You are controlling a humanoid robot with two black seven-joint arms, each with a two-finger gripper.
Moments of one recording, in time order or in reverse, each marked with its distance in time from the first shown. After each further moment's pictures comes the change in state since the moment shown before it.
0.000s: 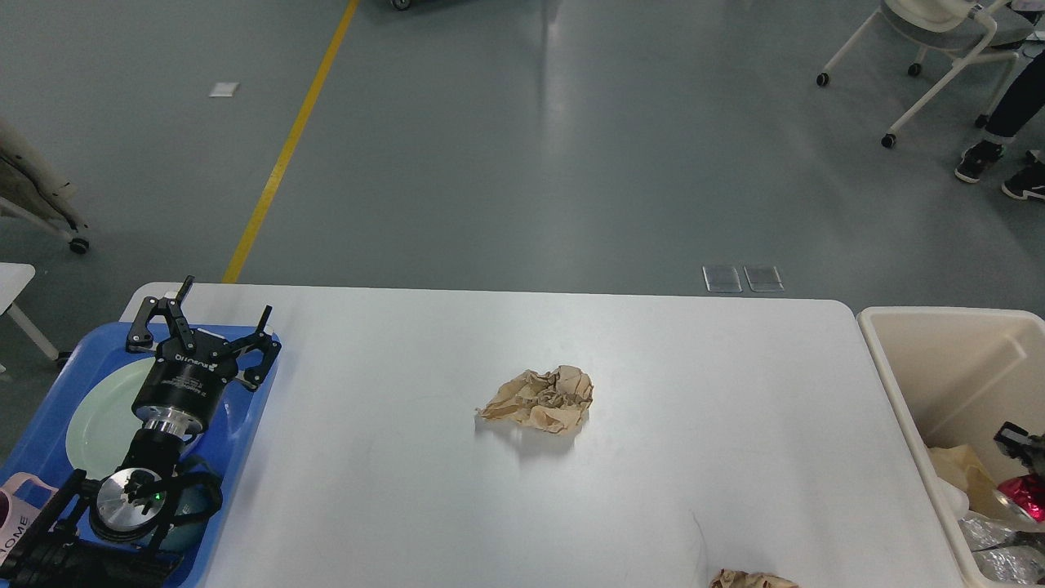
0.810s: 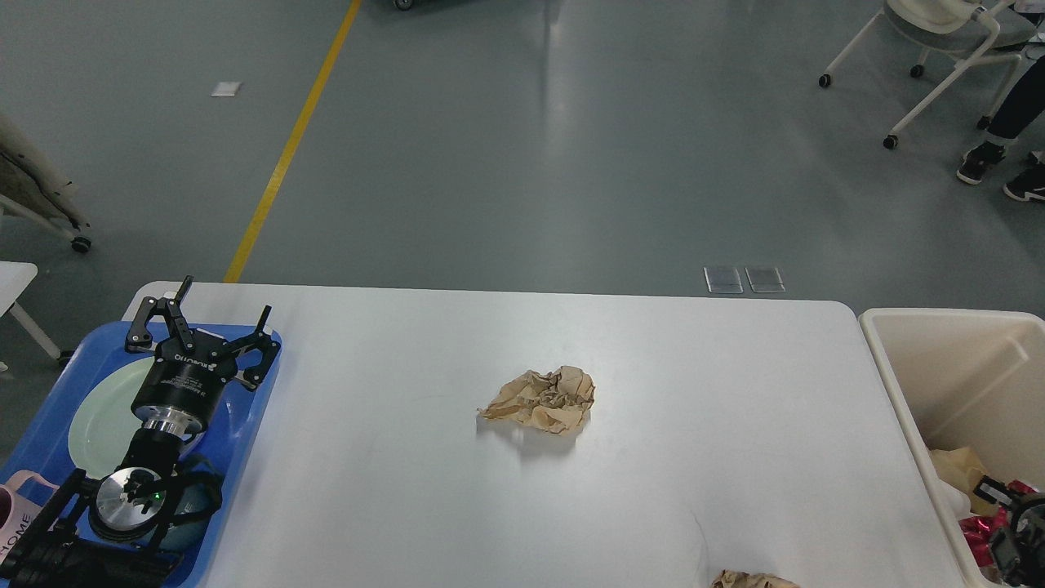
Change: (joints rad) left arm -0.001 0.000 -0.002 0.000 0.000 0.000 0.000; right arm -0.292 0.145 0.076 -0.292 0.000 -0.169 0.006
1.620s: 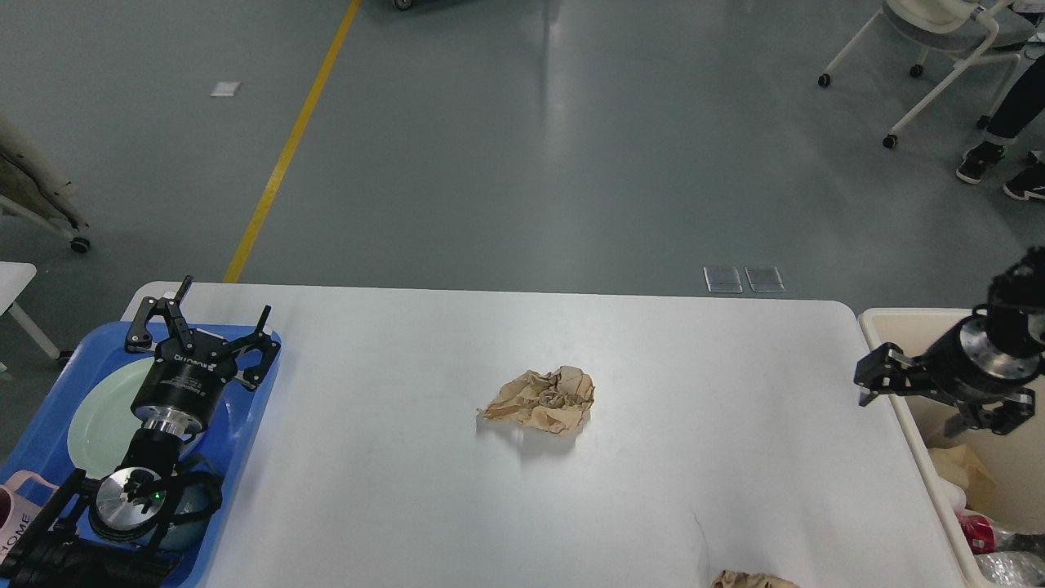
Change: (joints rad) left arm 0.000 0.000 0.000 0.000 0.000 0.000 0.000; right arm 1.233 -0.219 -0.206 1.171 -0.247 0.667 -0.018
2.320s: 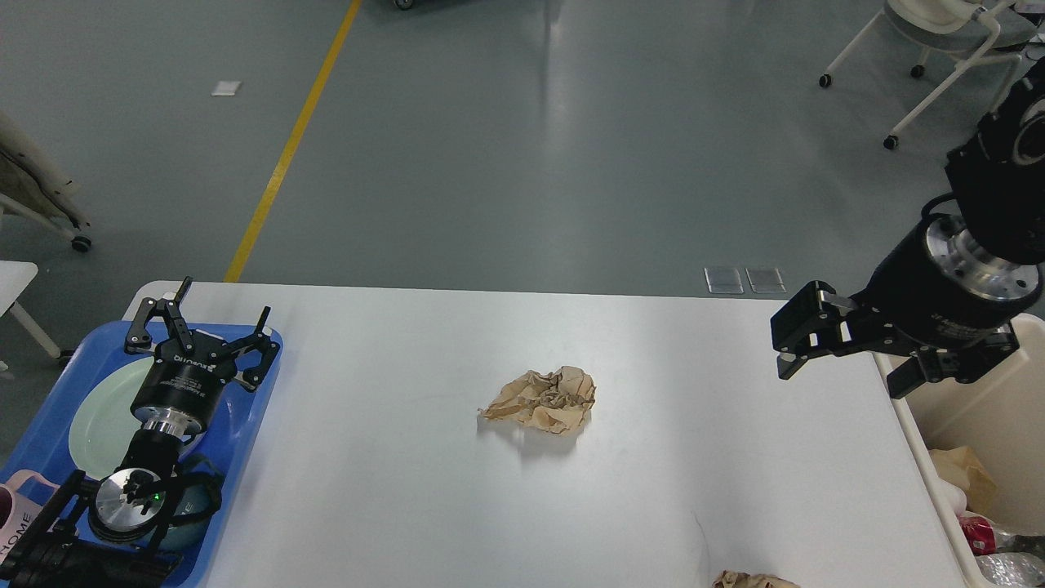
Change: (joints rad) left arm 0.002 0.000 -0.001 0.000 0.000 0.001 0.000; right arm 0.807 0.205 -0.215 0.654 0.207 -0.007 -0.003
